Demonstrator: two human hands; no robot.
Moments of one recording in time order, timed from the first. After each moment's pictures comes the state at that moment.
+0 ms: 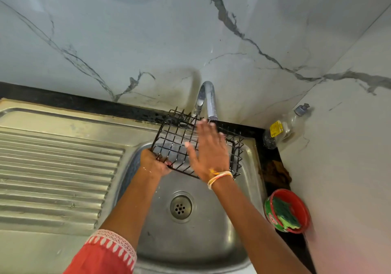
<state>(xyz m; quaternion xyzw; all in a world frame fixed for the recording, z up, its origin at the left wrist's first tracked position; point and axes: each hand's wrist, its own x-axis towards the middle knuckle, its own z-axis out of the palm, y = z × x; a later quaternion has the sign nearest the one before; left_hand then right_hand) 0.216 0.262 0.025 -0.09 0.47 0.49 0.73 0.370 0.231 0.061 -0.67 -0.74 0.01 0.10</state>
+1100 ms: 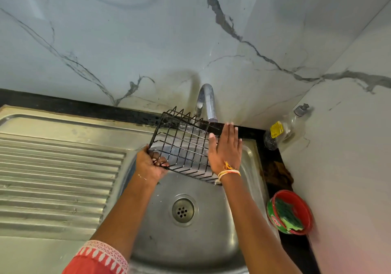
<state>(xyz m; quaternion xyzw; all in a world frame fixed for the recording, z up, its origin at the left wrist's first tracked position) 0.201 0.264 0.016 -0.09 0.43 0.53 0.73 0.397 0.246 0.056 -0.79 -0.59 0.06 0.17</state>
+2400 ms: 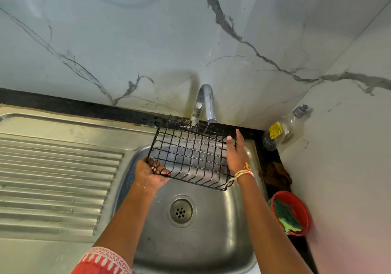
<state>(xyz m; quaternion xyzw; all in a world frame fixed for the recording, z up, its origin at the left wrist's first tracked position) 0.203 0.249 0.000 -0.12 0.45 0.51 0.72 0.436 0.247 0.054 -0.75 -0.48 0.29 0.35</state>
